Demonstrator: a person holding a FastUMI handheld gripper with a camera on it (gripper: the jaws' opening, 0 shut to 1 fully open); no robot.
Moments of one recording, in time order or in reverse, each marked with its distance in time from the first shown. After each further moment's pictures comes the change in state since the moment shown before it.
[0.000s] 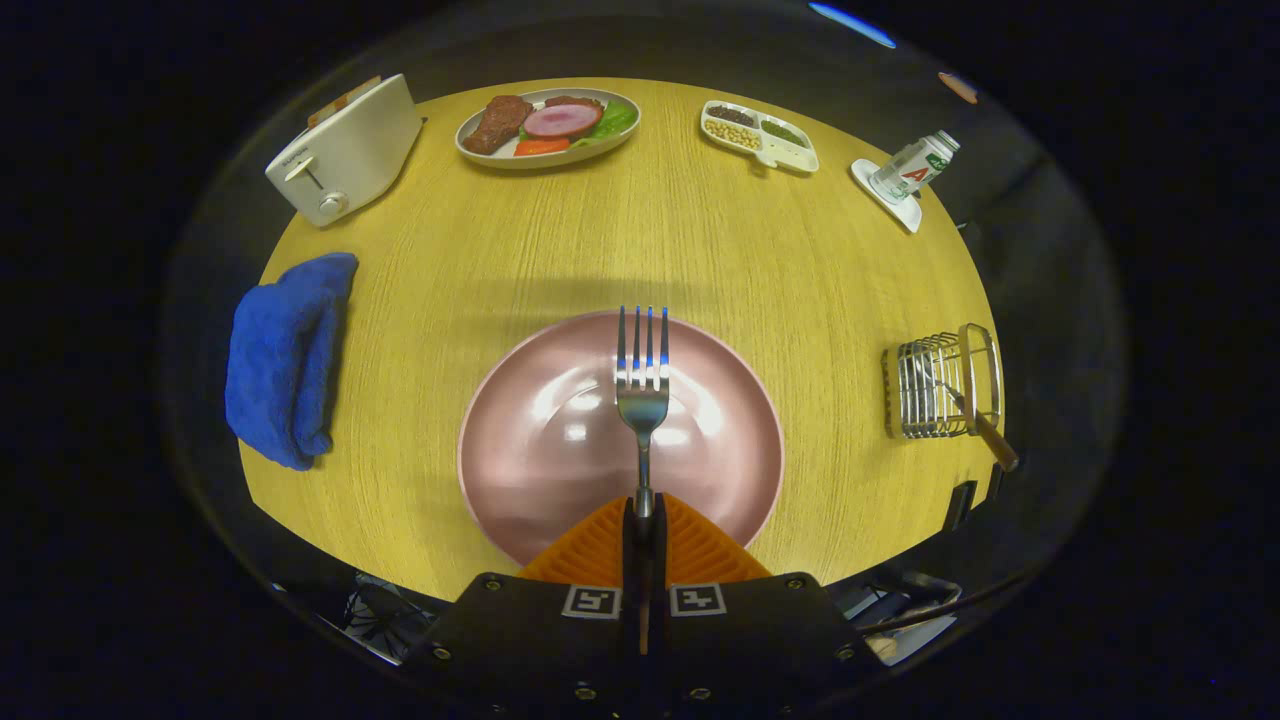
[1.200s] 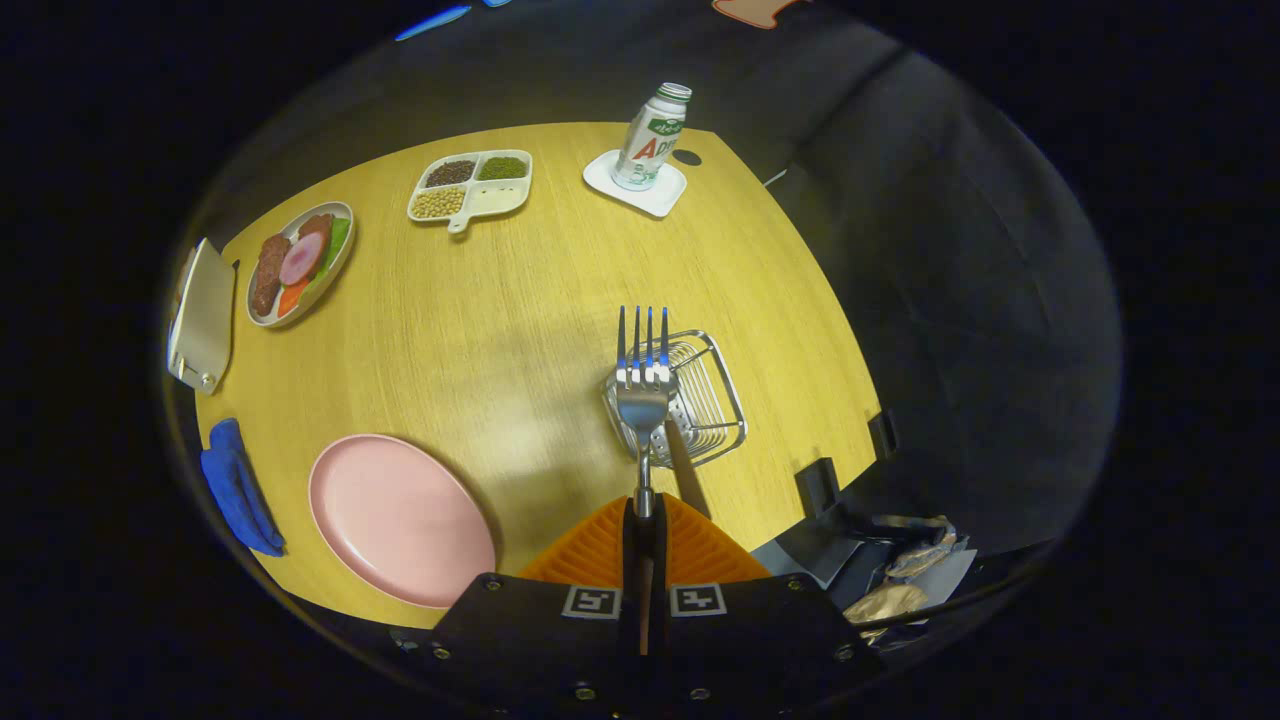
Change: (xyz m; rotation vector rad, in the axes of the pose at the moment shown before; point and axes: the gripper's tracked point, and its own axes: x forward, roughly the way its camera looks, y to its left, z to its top) arm -0.050 -0.222 0.016 0.314 0.030 -0.241
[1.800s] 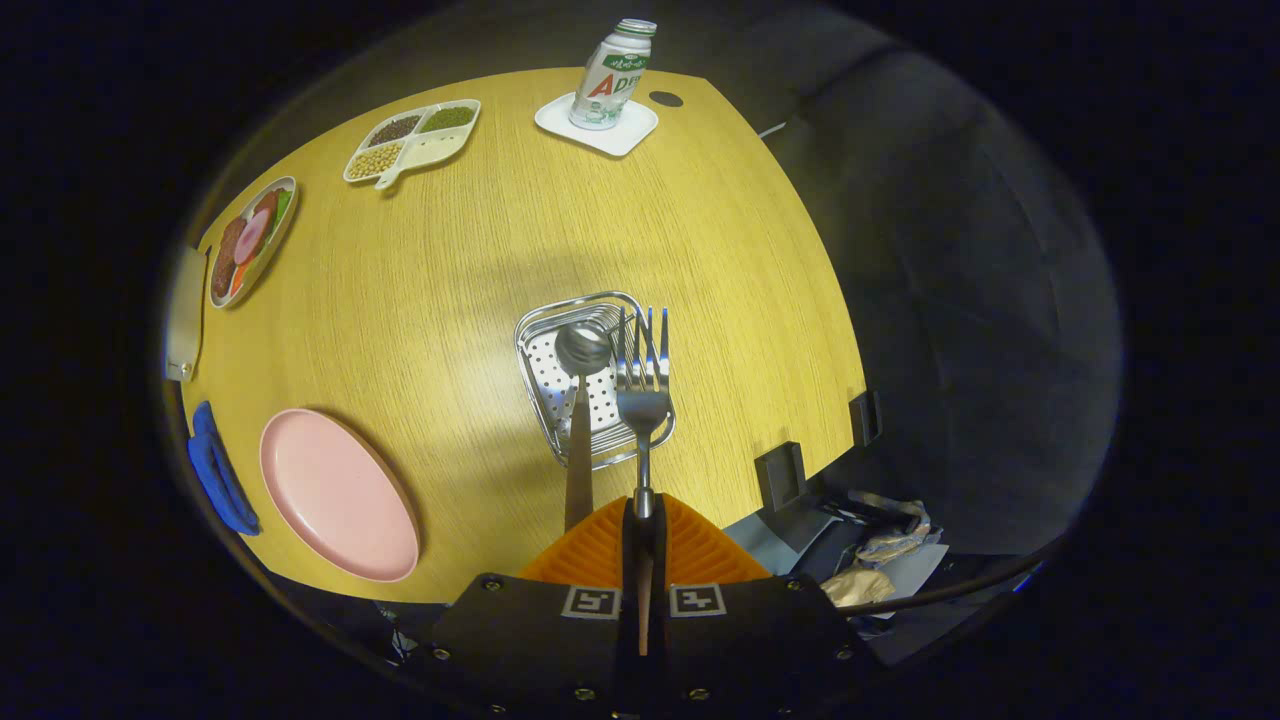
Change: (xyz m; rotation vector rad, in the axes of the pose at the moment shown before) arm 0.041 -0.043 -0.012 -0.054 0.214 0.013
